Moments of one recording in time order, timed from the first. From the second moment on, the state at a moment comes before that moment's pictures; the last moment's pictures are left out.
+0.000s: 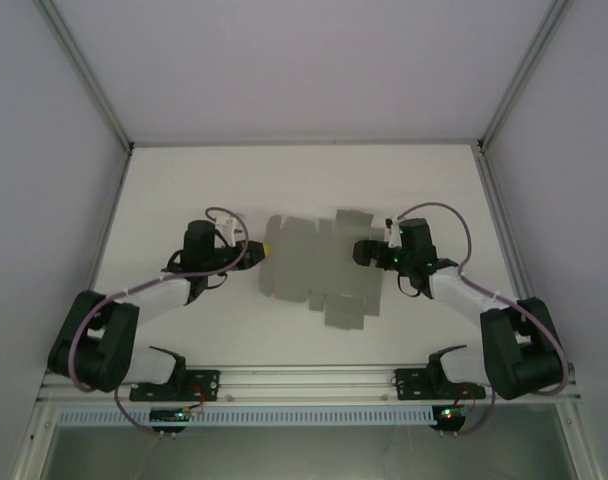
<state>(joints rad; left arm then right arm) -0.36 1.32 0.48 0.37 0.62 -0.63 0.28 1.28 0.53 0.00 -0.26 0.38</state>
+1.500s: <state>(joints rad) -0.32 0.93 0.43 -0.03 0.29 -0.61 0.36 1.34 0.80 -0.23 -0.34 0.06</state>
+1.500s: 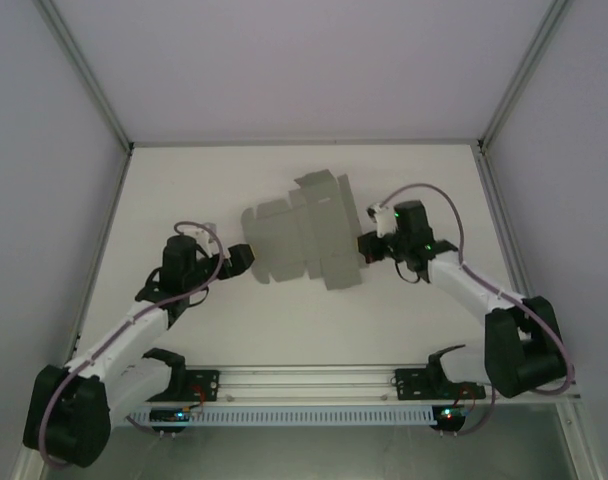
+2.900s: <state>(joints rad) -0.37 1.50 0.99 -0.10 0.31 -0.62 0.70 1.58 1.01 -0.16 0.21 -0.72</state>
